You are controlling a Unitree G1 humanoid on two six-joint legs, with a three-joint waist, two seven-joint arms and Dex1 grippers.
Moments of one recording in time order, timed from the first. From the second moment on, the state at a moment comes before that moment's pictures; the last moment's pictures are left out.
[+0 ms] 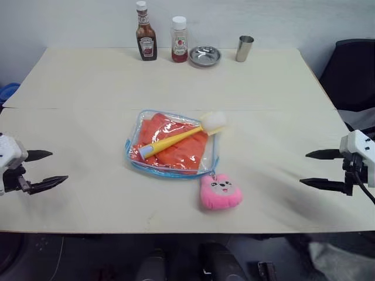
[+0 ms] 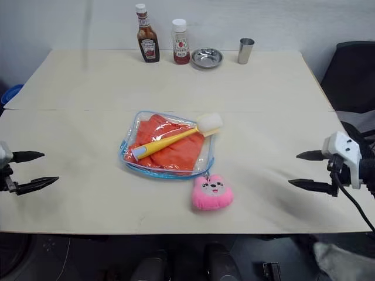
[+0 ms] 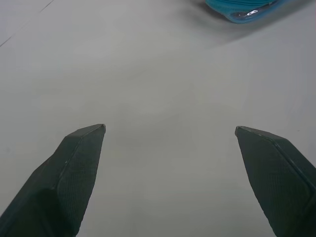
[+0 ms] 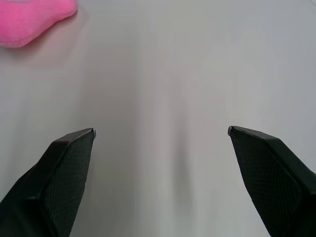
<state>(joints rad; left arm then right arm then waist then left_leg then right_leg) -0.01 1.13 0.49 0.25 -0.35 0.15 -1.16 -0.22 -1.13 -0.26 0.16 0.39 0.27 1.37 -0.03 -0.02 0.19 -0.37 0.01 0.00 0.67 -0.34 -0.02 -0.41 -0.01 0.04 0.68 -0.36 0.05</state>
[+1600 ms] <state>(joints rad) -0.79 0.63 -0.22 0.38 -0.13 0.35 -0.96 -0.15 -0.88 -0.35 -0.51 0.73 0.68 0.88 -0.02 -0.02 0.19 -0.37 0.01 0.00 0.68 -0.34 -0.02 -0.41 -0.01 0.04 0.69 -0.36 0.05</state>
